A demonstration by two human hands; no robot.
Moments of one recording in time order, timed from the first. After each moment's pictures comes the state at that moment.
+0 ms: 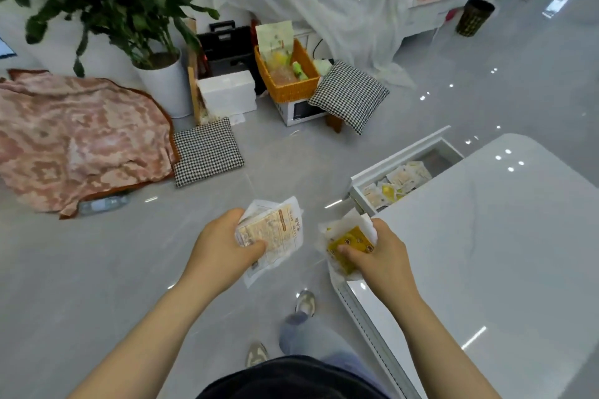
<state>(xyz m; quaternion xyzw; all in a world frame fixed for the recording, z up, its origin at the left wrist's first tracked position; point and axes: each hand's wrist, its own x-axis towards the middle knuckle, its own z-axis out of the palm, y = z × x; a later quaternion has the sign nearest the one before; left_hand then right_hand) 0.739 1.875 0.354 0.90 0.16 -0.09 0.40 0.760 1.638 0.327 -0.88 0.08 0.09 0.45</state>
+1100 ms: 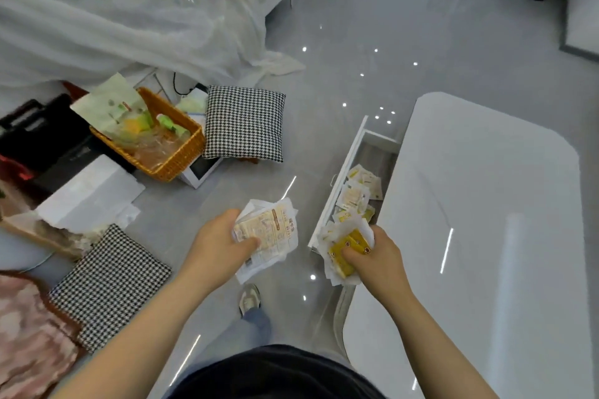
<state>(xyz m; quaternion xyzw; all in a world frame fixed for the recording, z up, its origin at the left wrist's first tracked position) 1.239 1.792 0.309 0.89 -0.10 -0.26 0.35 1.114 1.578 0.271 -0.78 0.38 0.03 0.50</state>
